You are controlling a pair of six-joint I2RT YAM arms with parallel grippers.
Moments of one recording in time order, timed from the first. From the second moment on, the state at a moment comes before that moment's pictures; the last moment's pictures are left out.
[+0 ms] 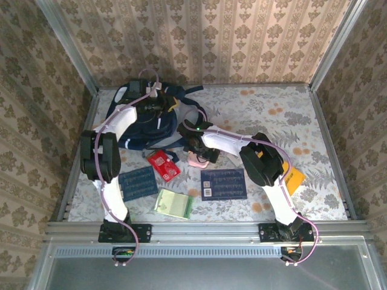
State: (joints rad) left arm -0.21 1.94 1.53 -0.29 0.80 -0.83; right arm 0.75 2.20 1.70 -0.89 0.22 1.21
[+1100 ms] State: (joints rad) left arm -0.22 1.94 1.56 -0.35 0.79 -0.75; right arm 0.60 1.73 1.31 -0.63 0.22 1.00
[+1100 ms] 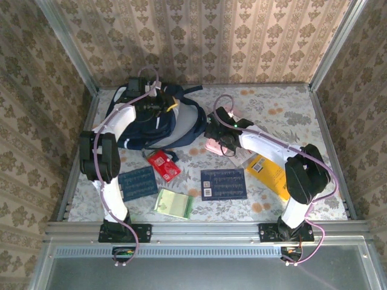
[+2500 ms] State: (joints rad) left arm -0.23 1.93 1.56 -0.37 0.79 -0.72; right arm 0.58 1.65 1.09 -0.81 0.00 0.56
